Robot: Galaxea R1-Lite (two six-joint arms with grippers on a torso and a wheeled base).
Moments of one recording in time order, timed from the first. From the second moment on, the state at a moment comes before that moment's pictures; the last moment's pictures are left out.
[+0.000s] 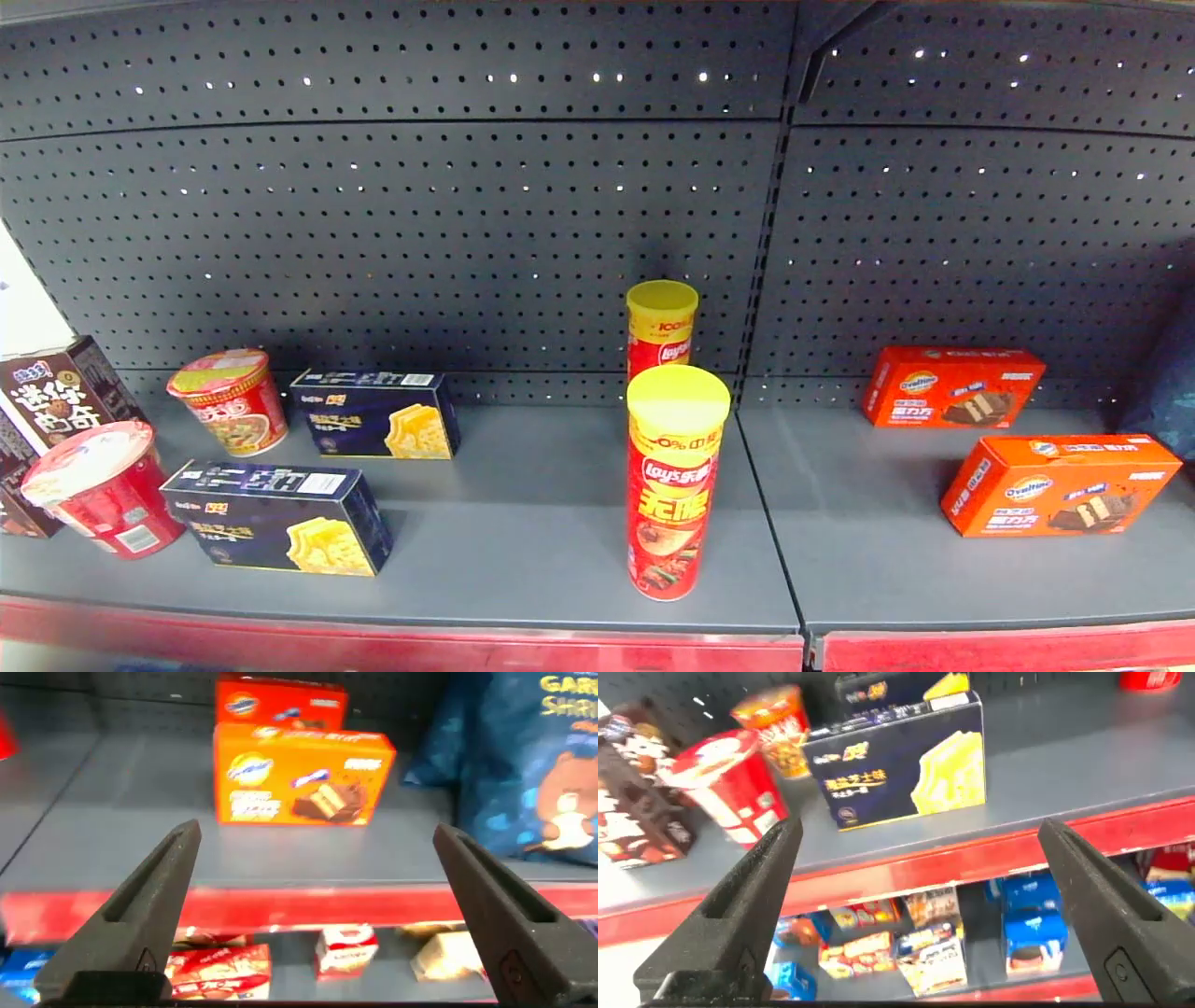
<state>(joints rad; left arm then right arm) -0.07 0.21 -0.04 -0.14 0.00 0.20 0.21 0.32 -0.11 -0.21 -0.34 -0.12</state>
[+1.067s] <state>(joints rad) -0.06 0.07 0.00 -0.07 -0.12 -0.01 0.21 0.08 0.00 -0.06 -0.07 -0.11</state>
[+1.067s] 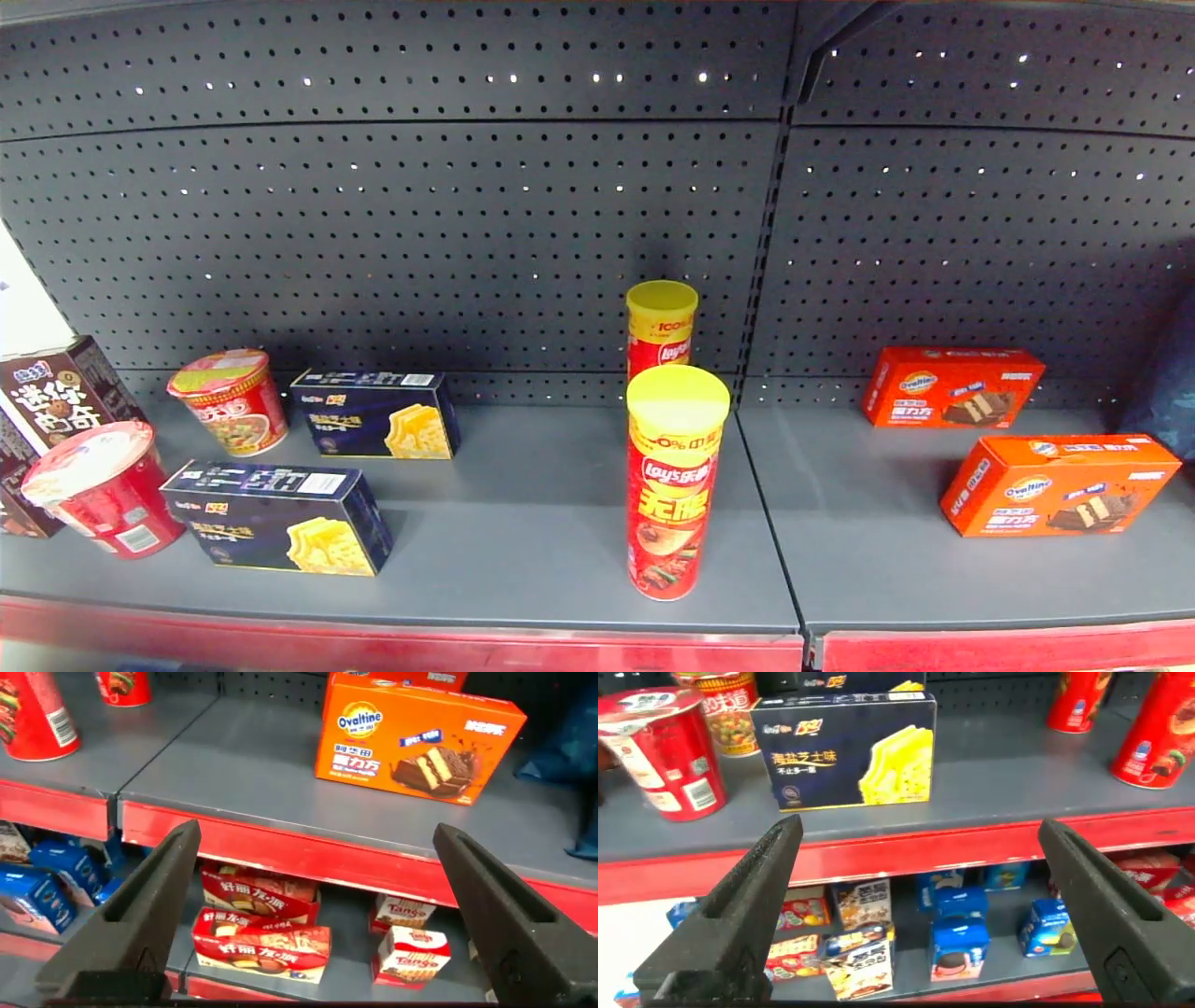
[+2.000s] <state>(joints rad) -0.06 0.07 0.00 -0.07 -0.21 0.04 0.21 0.08 -0.01 -0.05 -0.05 -0.11</state>
